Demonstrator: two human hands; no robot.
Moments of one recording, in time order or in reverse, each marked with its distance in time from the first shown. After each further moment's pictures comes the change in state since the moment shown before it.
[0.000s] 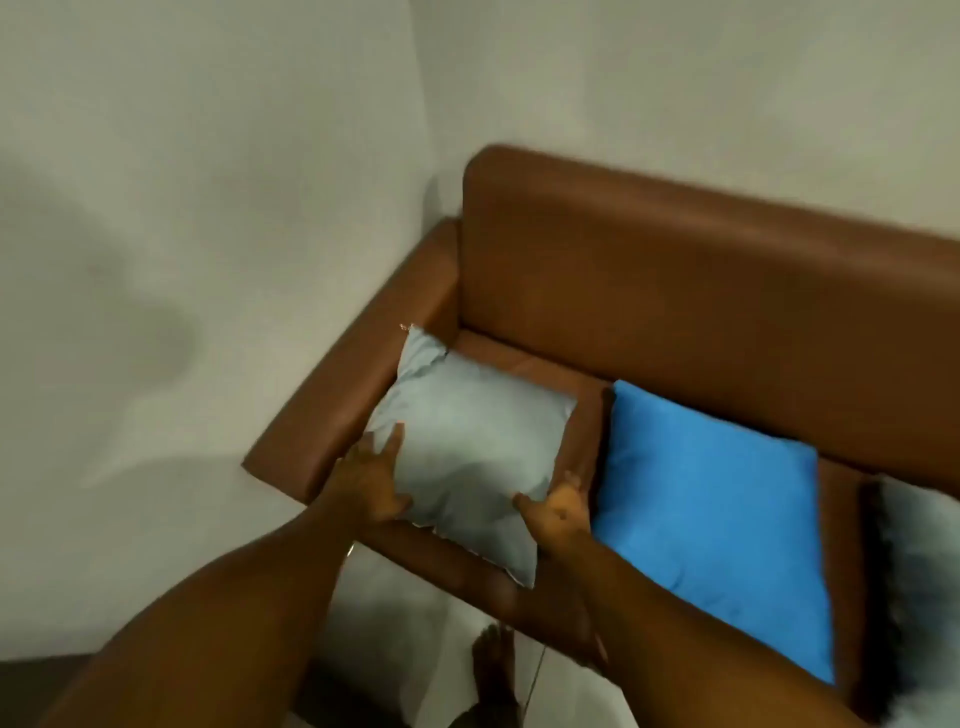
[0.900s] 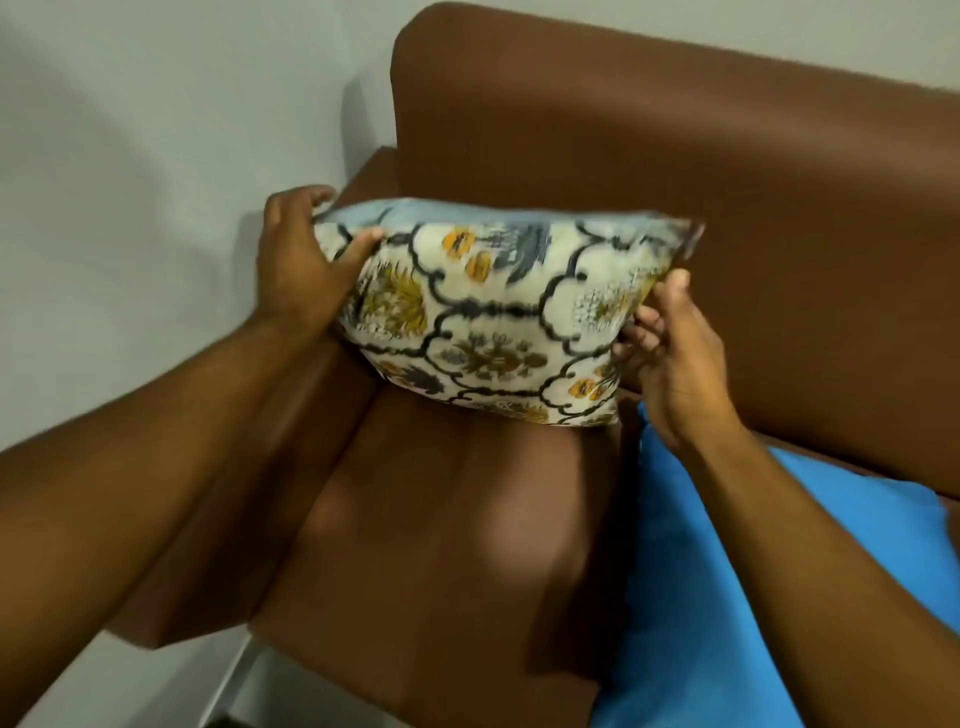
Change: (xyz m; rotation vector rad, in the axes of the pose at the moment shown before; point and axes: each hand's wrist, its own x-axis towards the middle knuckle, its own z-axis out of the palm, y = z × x) left_hand 0.266 0.046 -0.150 -0.465 0.865 0.167; right_hand 0.204 -0.128 -0.111 0.952 0.007 -0.403
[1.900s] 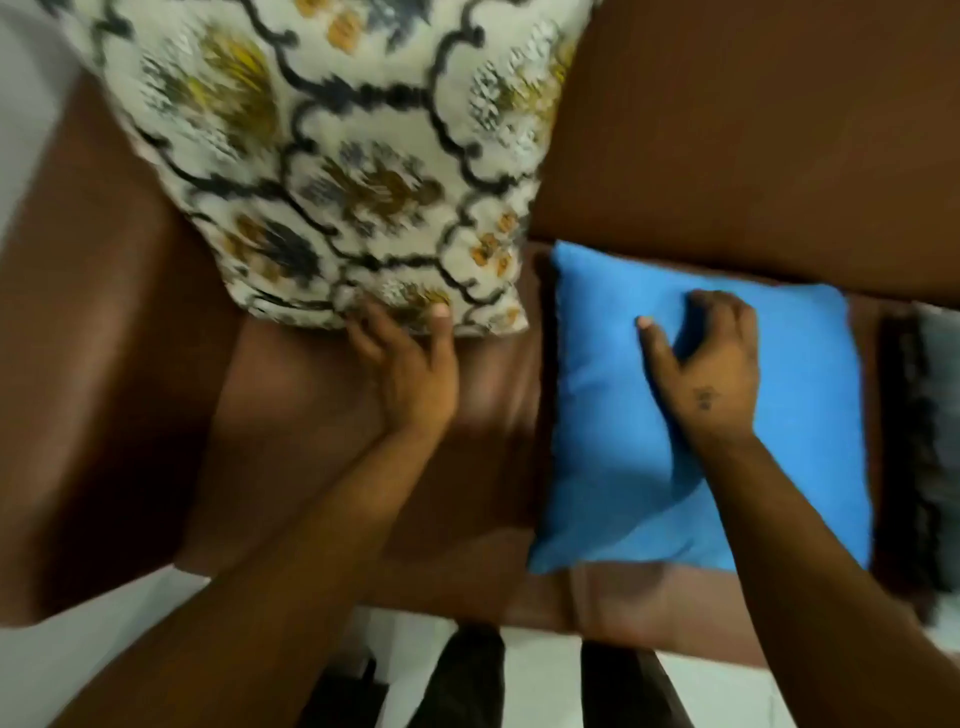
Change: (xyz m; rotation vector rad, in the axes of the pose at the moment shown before) left_hand -0.254 0.092 0.165 -0.168 -0.336 -0.523; right_hand -0.077 0.080 -0.205 -1.299 0.440 -0.218
